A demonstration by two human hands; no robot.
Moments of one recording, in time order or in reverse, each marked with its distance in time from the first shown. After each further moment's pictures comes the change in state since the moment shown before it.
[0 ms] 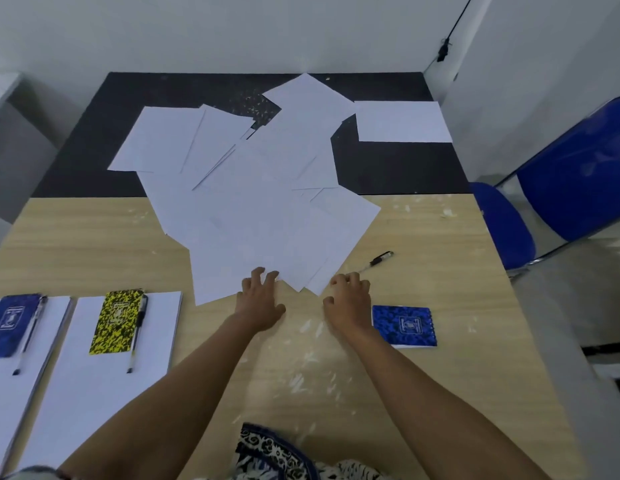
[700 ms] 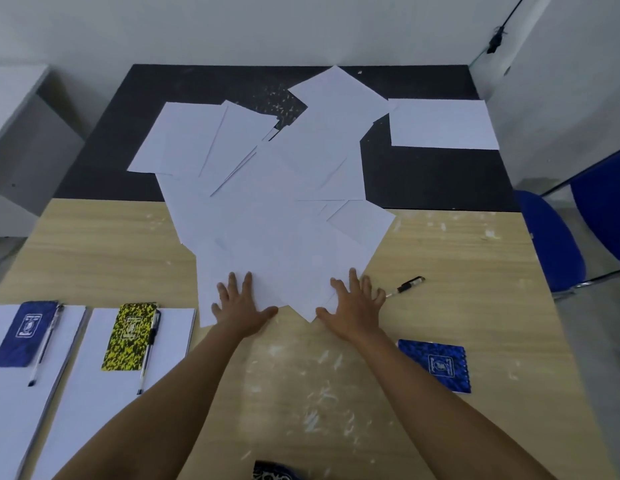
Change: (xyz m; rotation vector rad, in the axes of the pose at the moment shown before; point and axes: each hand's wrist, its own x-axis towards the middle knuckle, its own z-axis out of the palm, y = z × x) left_hand 0.045 -0.059 -0.015 -0.059 -0.044 -0.337; right_hand 0.060 -0.021 0.016 -0.171 -0.229 -0.090
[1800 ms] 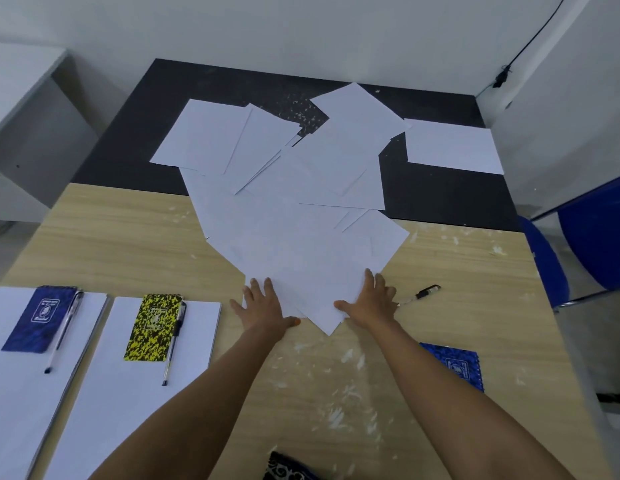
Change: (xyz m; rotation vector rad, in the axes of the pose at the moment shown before) left_hand -0.016 -0.011 -0.003 0.078 0.008 0.043; right_hand 0.007 -0.035 -0.012 0.089 -0.032 0.280
